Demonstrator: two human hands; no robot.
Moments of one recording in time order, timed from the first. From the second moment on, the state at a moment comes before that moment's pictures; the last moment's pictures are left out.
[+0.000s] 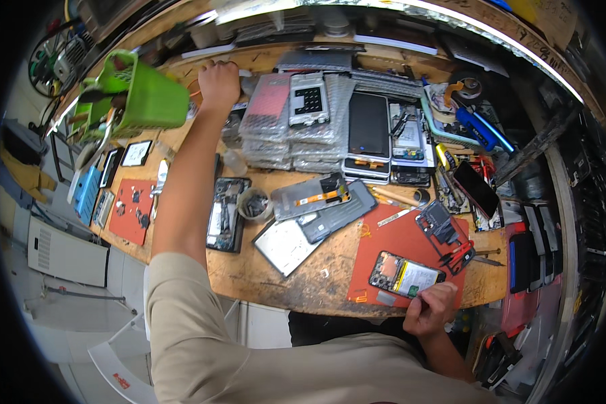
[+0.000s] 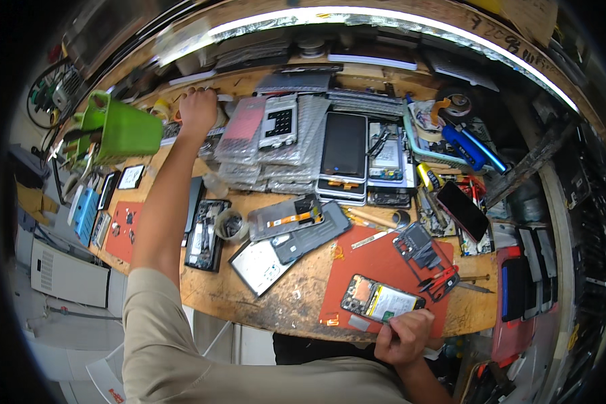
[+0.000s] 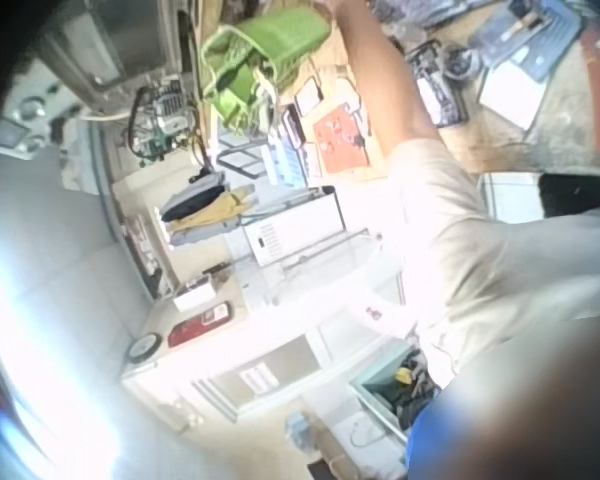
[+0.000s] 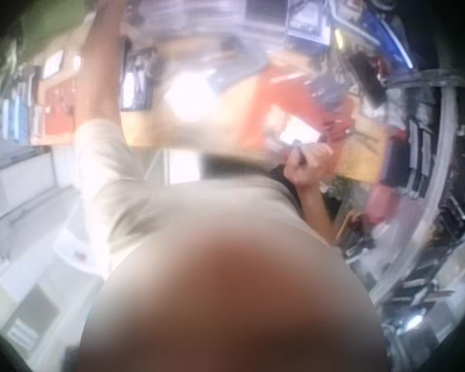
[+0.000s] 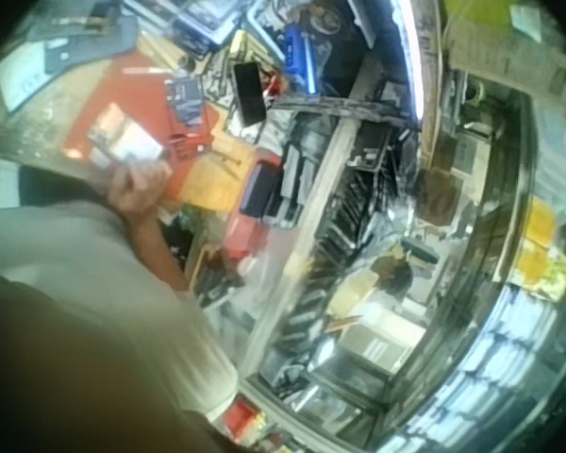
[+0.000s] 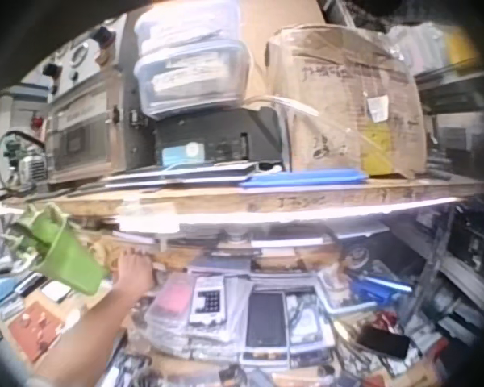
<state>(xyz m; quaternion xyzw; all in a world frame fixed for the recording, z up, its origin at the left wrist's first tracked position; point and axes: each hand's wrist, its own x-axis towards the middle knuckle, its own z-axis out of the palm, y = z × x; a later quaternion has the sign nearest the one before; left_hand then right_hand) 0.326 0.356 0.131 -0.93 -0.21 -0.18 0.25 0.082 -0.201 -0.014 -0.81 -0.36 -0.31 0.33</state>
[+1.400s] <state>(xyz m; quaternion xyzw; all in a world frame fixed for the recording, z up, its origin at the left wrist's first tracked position) -0.003 0.068 0.050 -0.88 -0.10 -0.13 -0.45 0.143 -0.328 0.034 -0.90 -0.15 -0.26 0.32</state>
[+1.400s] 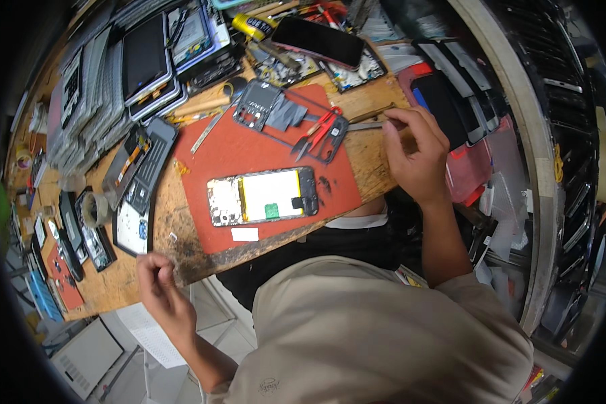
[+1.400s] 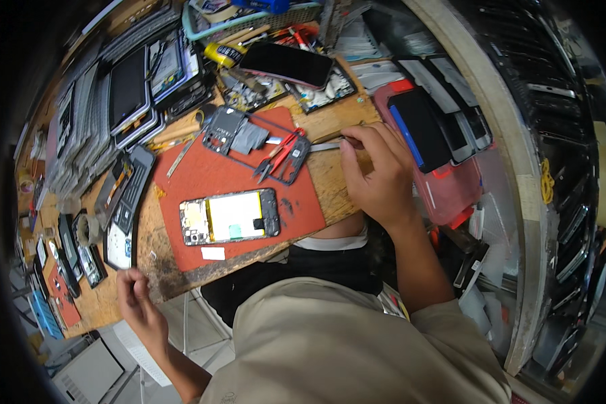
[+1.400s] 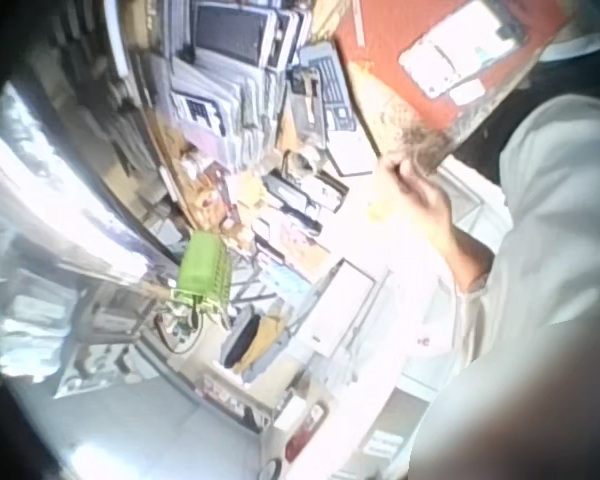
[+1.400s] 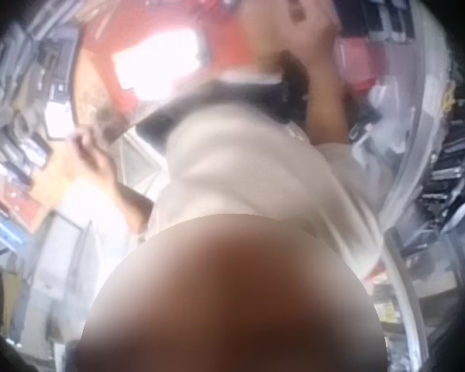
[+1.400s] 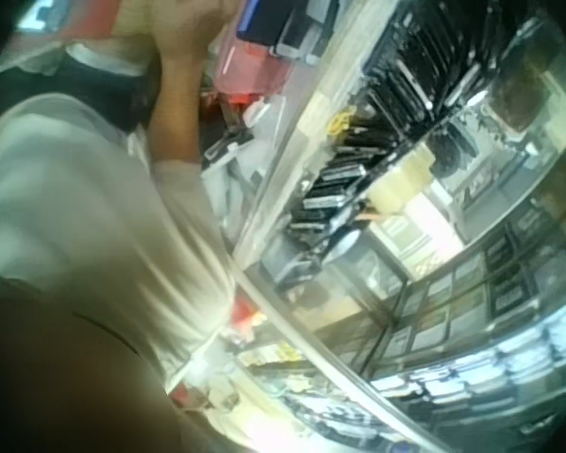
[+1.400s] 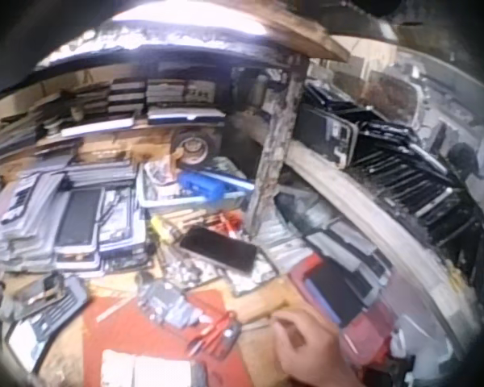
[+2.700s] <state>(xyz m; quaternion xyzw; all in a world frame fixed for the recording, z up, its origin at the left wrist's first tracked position) -0.058 0.103 -0.023 -0.78 -0.16 -0.28 -0.54 0.082 -0.171 0.040 -0.76 -0.44 -0.08 0.48</state>
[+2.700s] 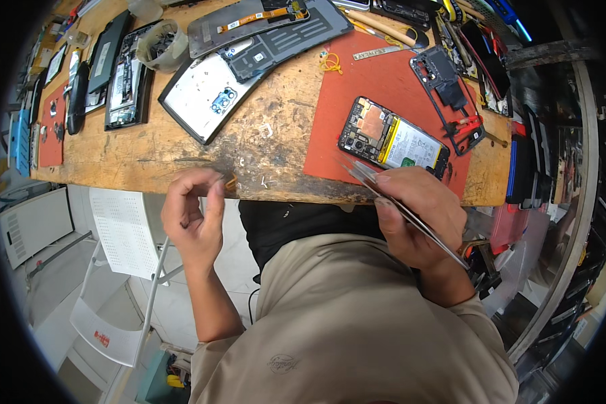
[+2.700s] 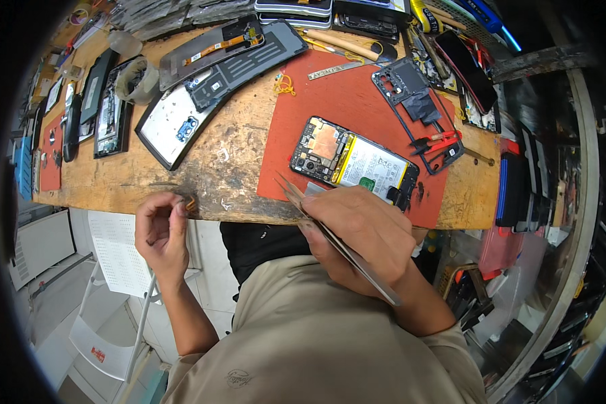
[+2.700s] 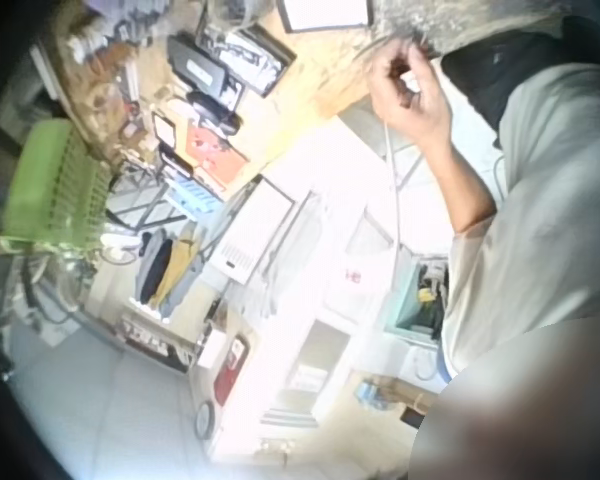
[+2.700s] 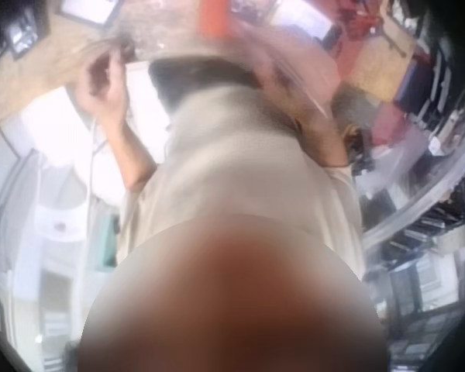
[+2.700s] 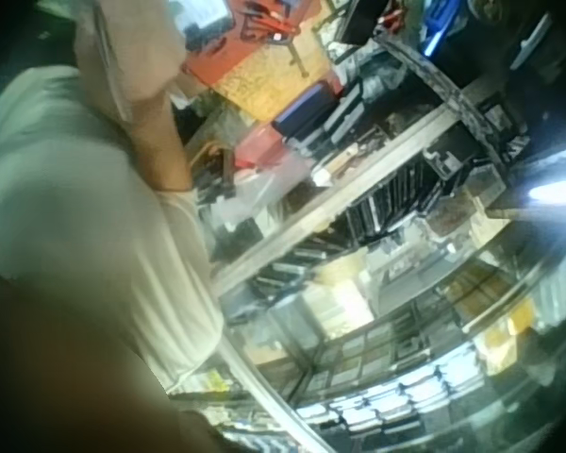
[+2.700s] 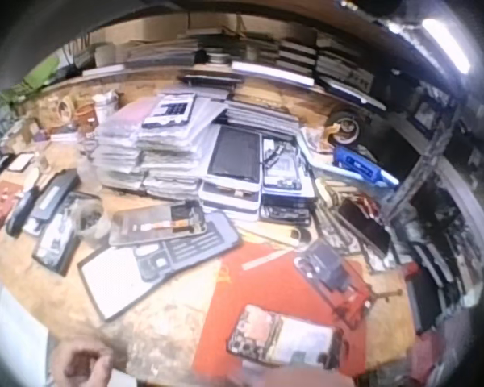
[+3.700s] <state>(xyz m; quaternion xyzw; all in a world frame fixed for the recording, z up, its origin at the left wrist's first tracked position) -0.062 0.108 -0.016 -0.76 -0.15 -0.25 -0.58 0.088 -0.167 0.006 -0.79 -0.37 -0.10 0.47</state>
